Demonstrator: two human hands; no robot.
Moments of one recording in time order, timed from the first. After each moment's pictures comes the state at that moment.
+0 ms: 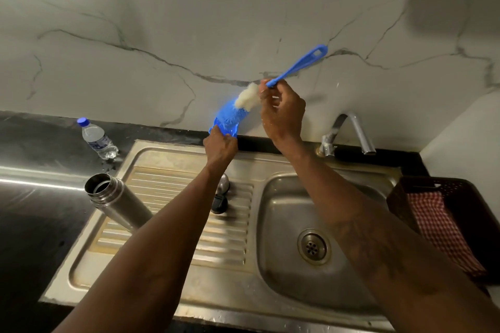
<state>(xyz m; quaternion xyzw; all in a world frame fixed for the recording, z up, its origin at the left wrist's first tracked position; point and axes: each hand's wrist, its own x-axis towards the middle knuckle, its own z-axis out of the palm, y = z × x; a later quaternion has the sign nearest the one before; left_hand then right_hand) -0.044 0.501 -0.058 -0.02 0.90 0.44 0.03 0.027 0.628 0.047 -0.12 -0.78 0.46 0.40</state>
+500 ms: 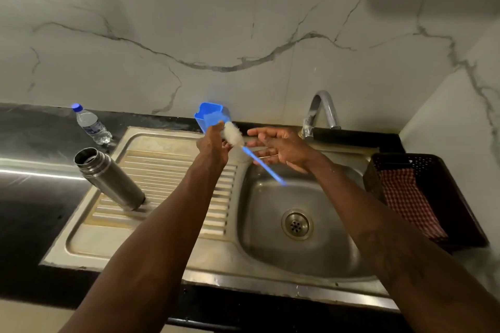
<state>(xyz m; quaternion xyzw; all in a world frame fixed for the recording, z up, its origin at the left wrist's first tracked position) 0.038 0.530 -0.044 -0.23 0.44 0.86 0.13 0.148 0.699 -0.004 -0.03 -0.68 0.72 -0.13</state>
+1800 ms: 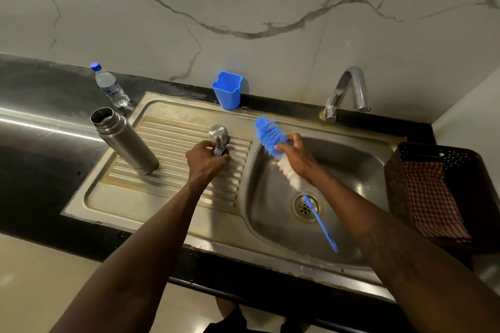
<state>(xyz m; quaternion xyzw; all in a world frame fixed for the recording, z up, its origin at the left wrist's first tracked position) 0.101 0.435 -0.125 -0.09 0.90 0.42 0.05 0.162 0.683 -0.102 -0.22 -0.78 0.59 -0.08</state>
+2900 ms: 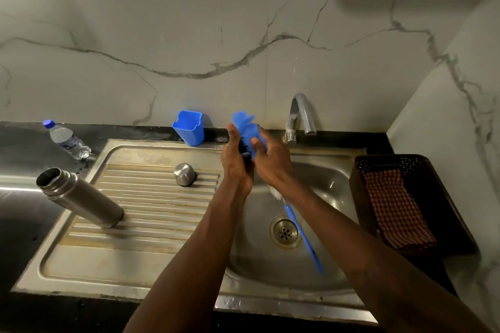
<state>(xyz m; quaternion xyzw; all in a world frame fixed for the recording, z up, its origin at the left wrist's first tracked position) 0.110 0.624 -0.054 -0.09 0.46 0.87 0.15 0.161 0.703 -0.022 -0.19 -0.83 0.51 0.11</state>
